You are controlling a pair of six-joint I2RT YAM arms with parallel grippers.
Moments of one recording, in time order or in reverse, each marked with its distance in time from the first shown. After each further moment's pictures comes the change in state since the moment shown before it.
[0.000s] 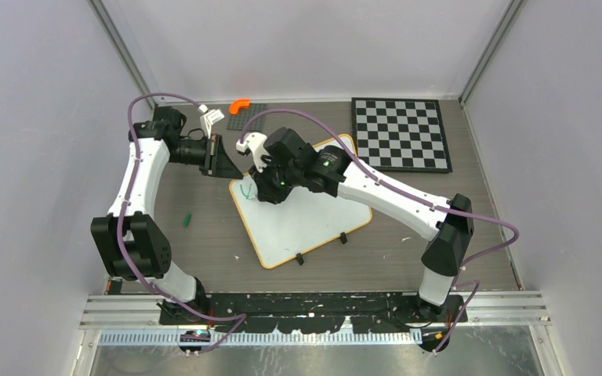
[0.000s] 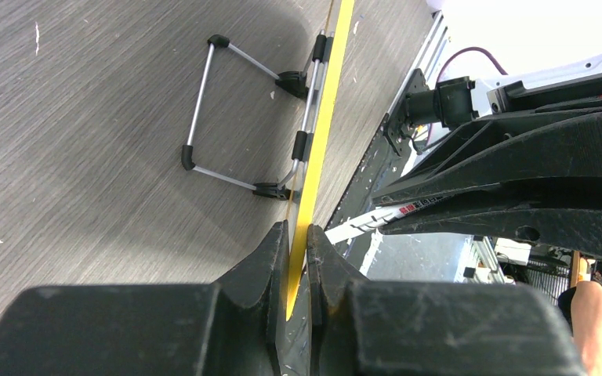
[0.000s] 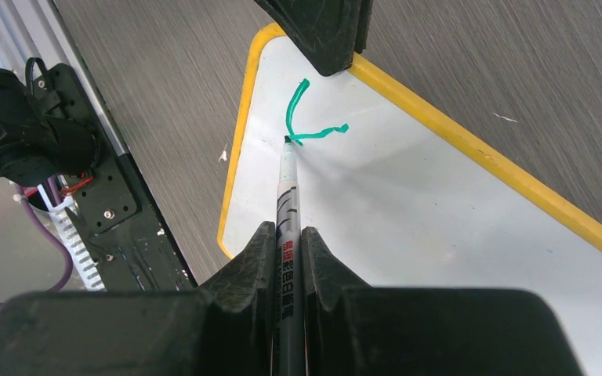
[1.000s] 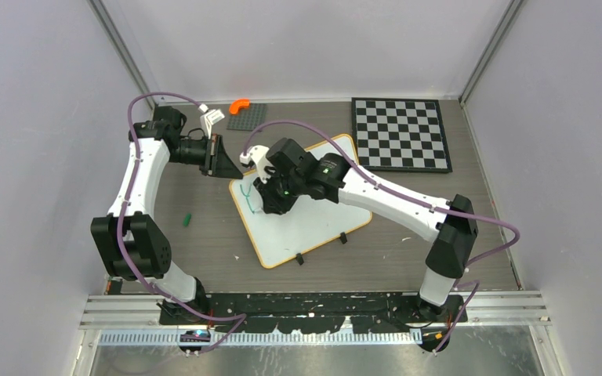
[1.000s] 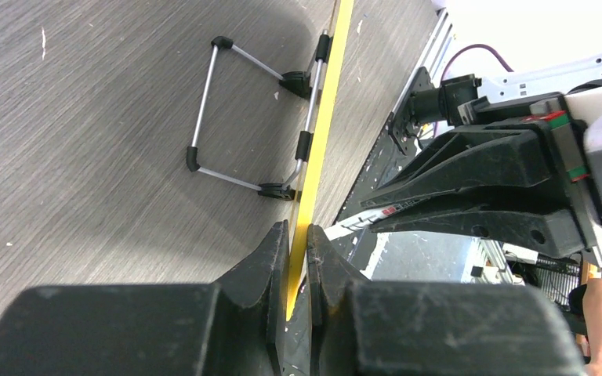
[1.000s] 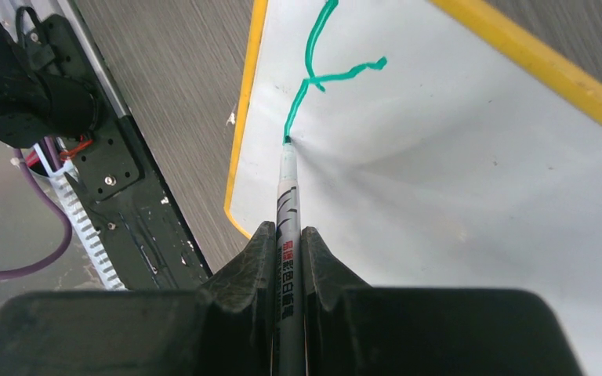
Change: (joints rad) left arm 0.000 0.000 0.000 0.006 -0.008 0.014; right arm 0.007 -0.026 -0.114 0.006 -0.041 0.007
